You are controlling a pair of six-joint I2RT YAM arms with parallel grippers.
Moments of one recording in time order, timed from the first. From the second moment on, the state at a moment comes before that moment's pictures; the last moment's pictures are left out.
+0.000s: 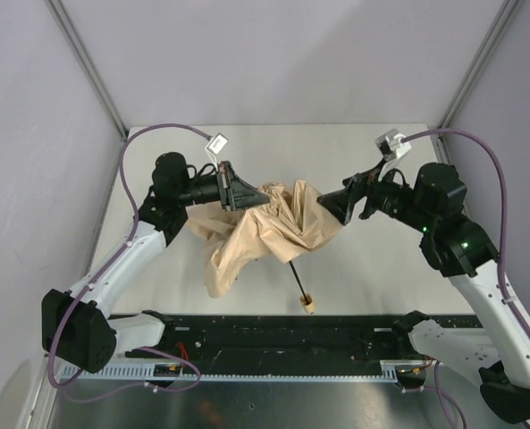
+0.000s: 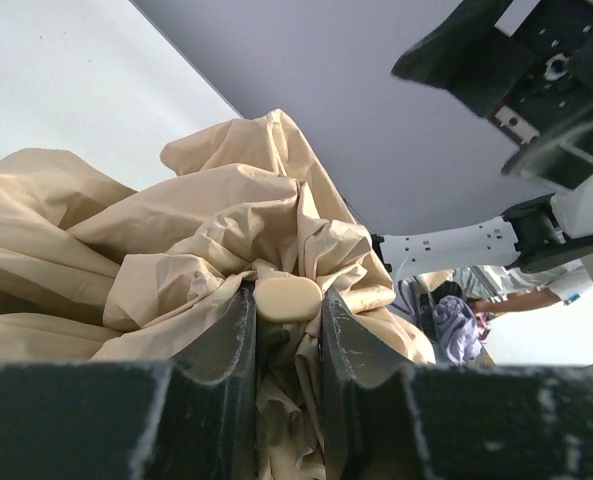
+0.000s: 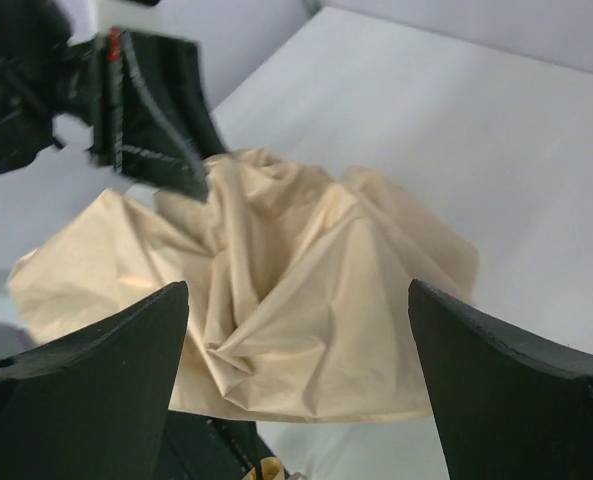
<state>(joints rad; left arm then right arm) -0.38 1.20 0.97 0.15 0.95 -0.72 0.50 0.93 1.26 -0.48 -0.32 0.25</state>
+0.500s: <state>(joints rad) -0.45 1.21 0.97 0.15 1.00 -0.75 0.74 1.14 1.07 -0.22 -0.59 0.28</state>
